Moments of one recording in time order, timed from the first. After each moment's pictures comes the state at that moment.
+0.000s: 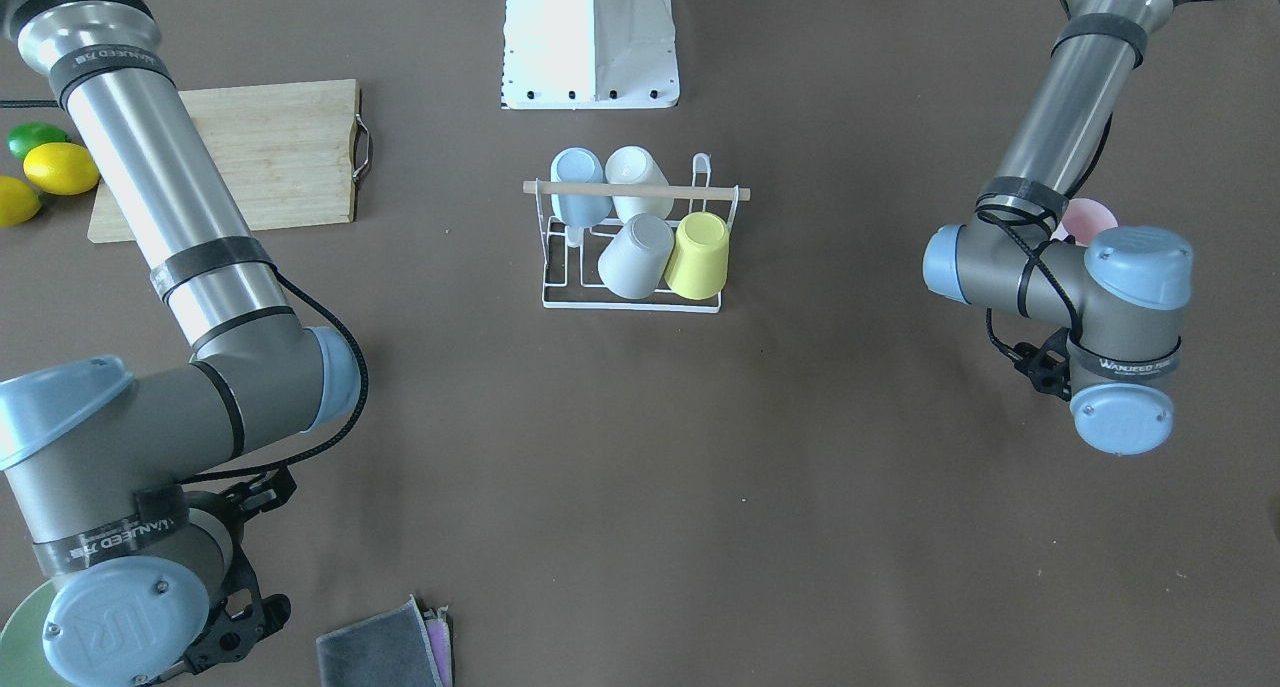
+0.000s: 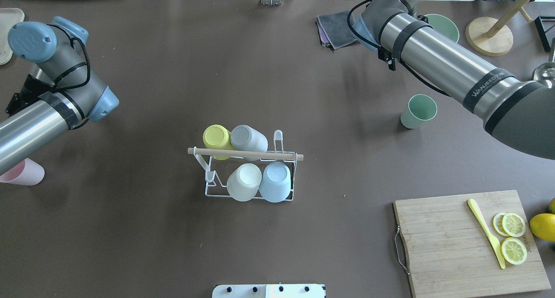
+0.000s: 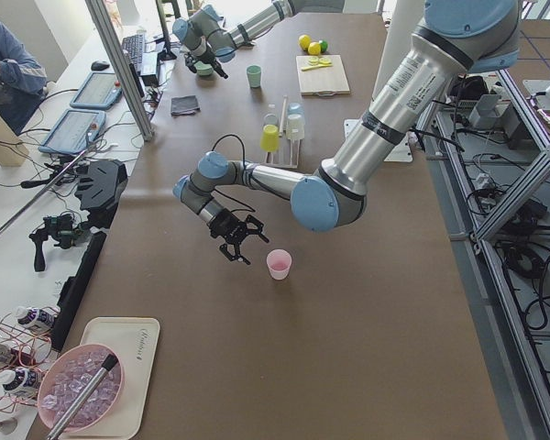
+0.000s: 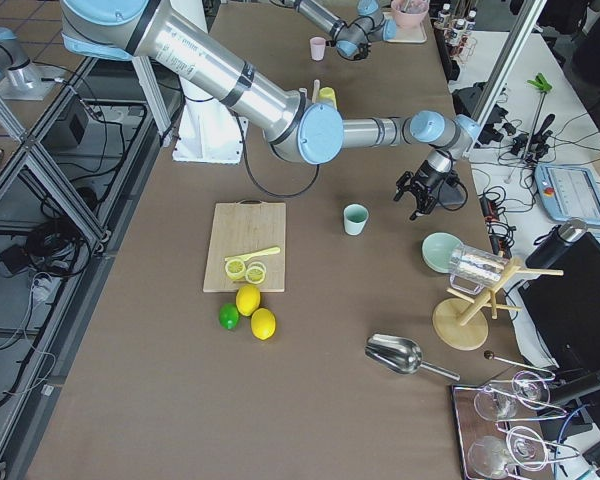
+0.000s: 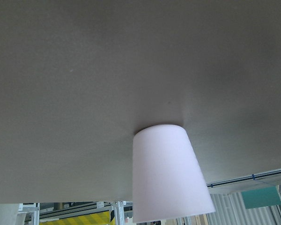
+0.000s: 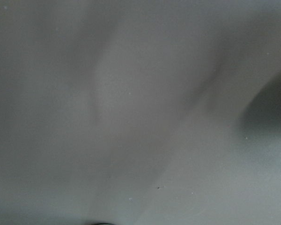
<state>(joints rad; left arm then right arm) -0.95 -2.22 -1.06 -0.64 -1.99 0.69 1.00 -0.39 0.45 -1.86 2.11 -0.18</state>
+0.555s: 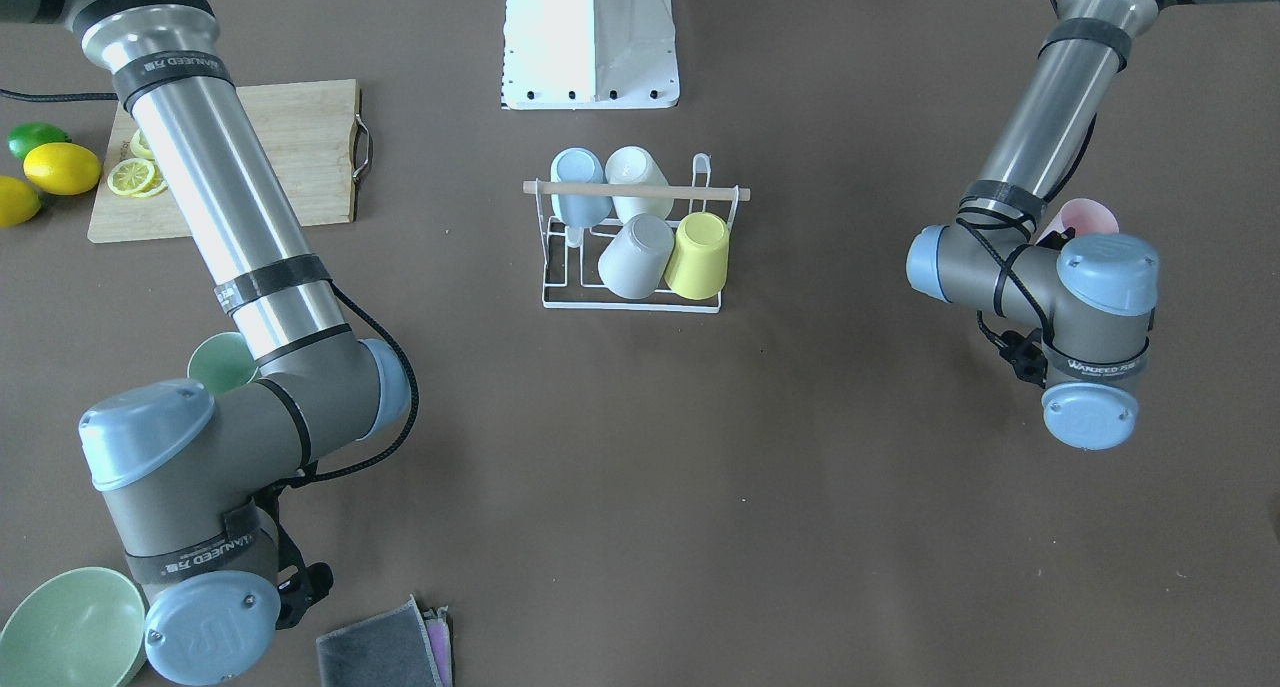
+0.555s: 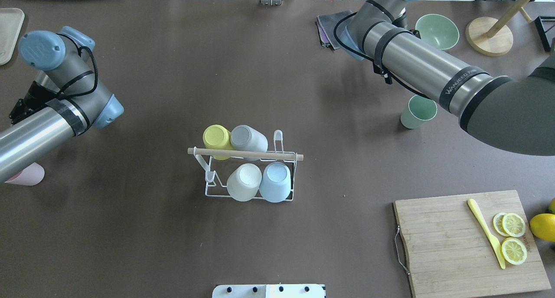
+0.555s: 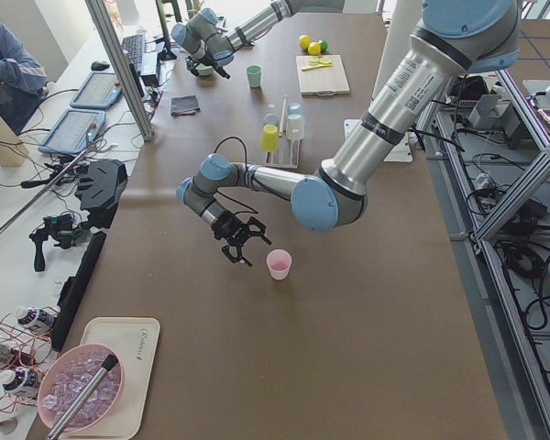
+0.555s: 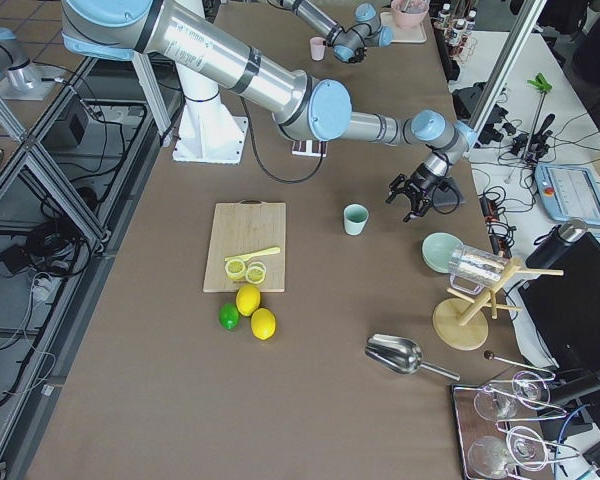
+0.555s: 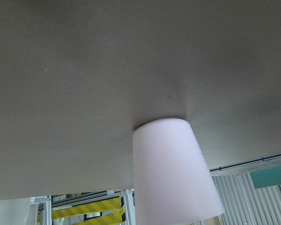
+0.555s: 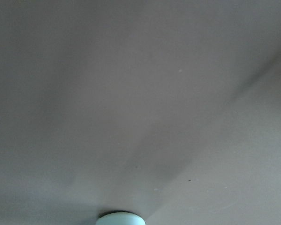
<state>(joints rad) -0.92 -2.22 -1.03 -0.64 -1.97 0.73 0.96 -0.29 0.22 -1.87 2.11 -0.27</state>
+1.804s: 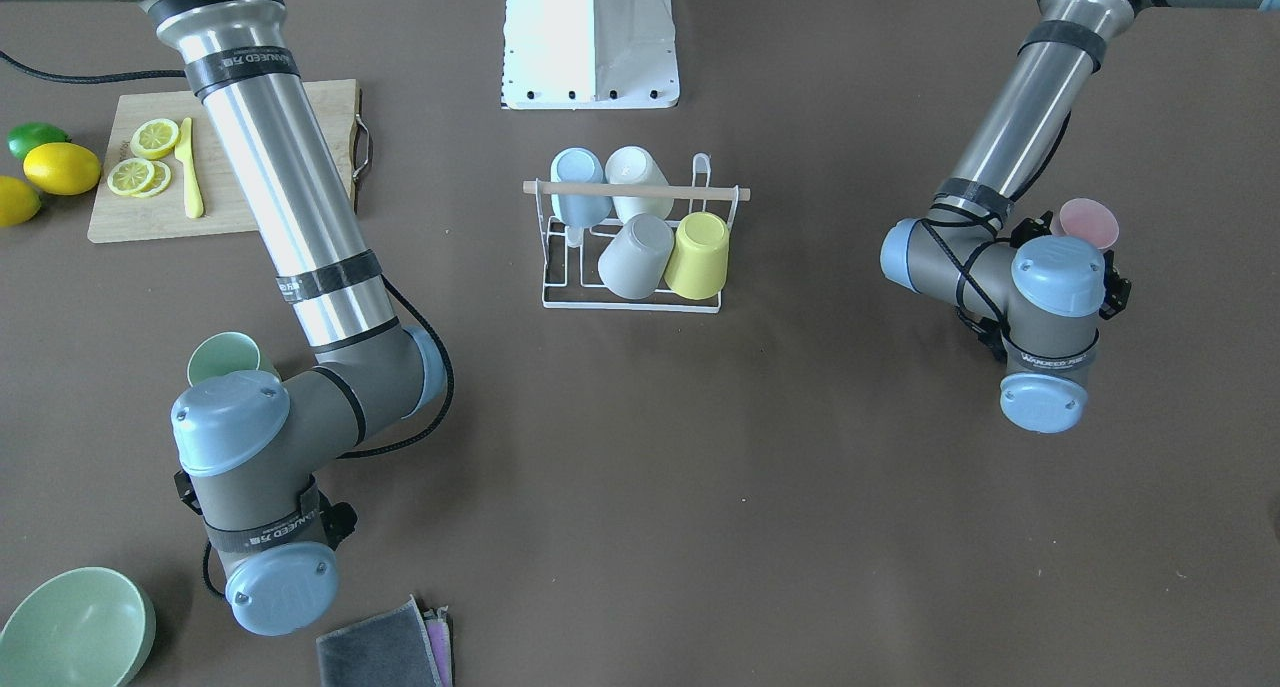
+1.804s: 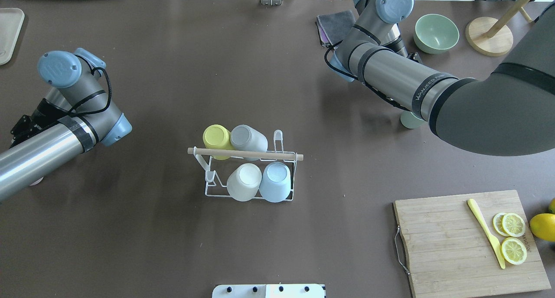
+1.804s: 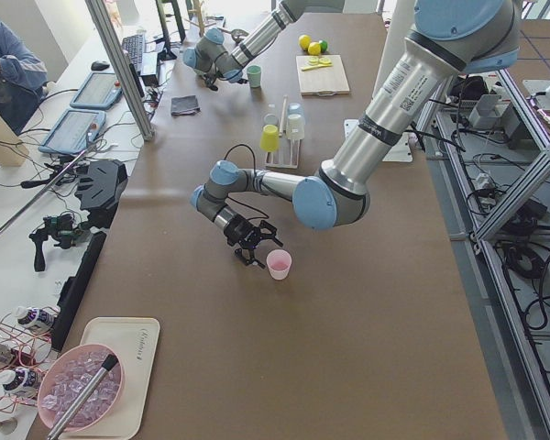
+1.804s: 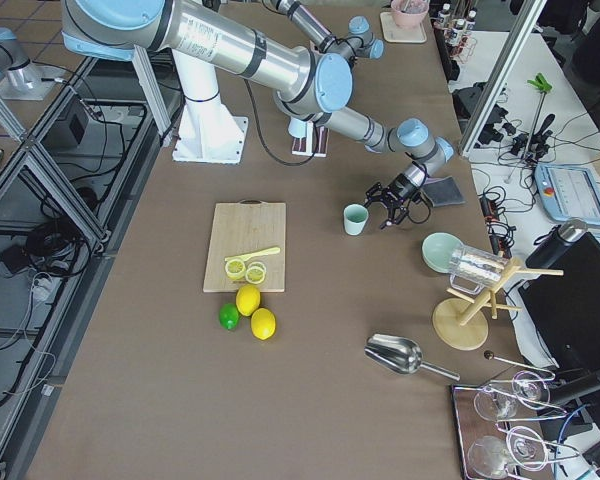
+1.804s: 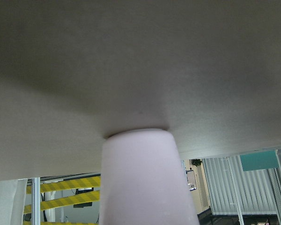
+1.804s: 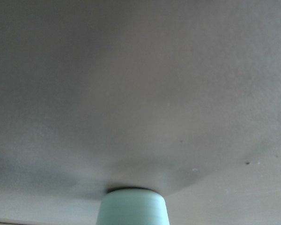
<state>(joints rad) -0.86 -2.21 -1.00 -0.59 -1.96 0.64 0.89 -0.16 -0.08 -1.87 2.05 -0.39</state>
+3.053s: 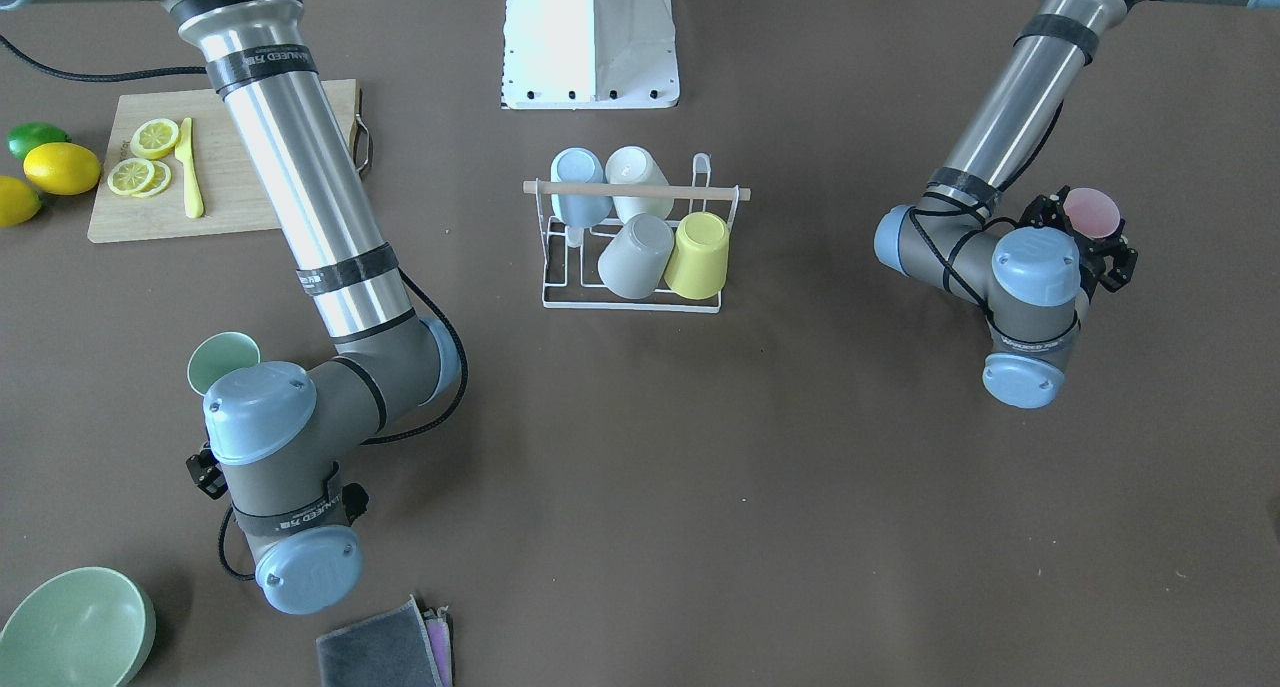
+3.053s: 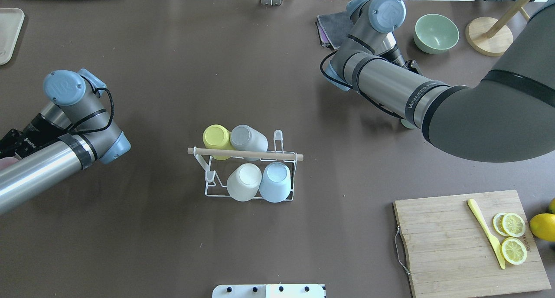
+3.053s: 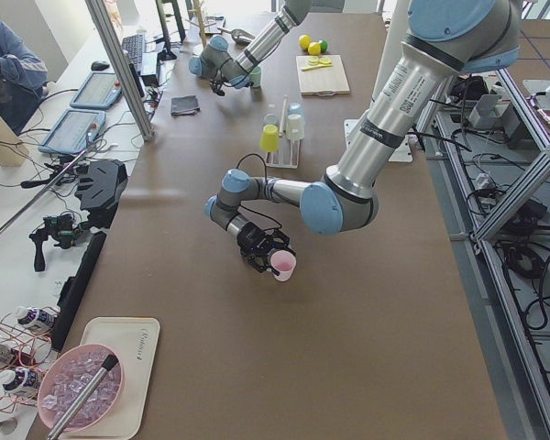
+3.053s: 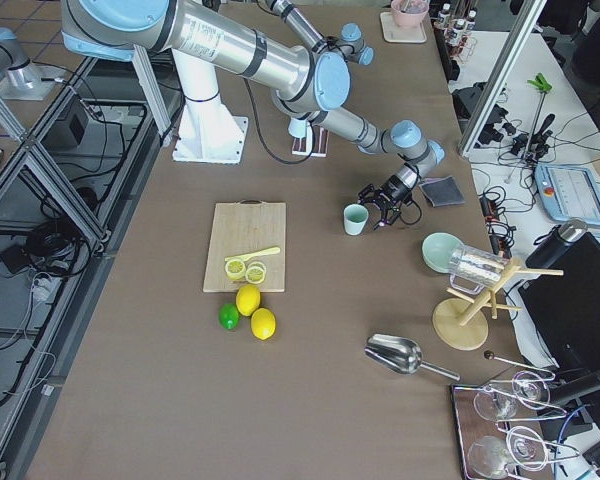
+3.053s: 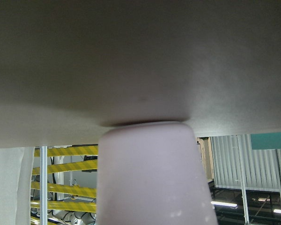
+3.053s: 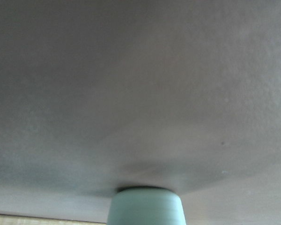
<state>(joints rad) -0.81 -2.16 -1.03 -0.51 -1.88 0.60 0.87 -0.16 -0.09 -1.90 2.03 -0.42</state>
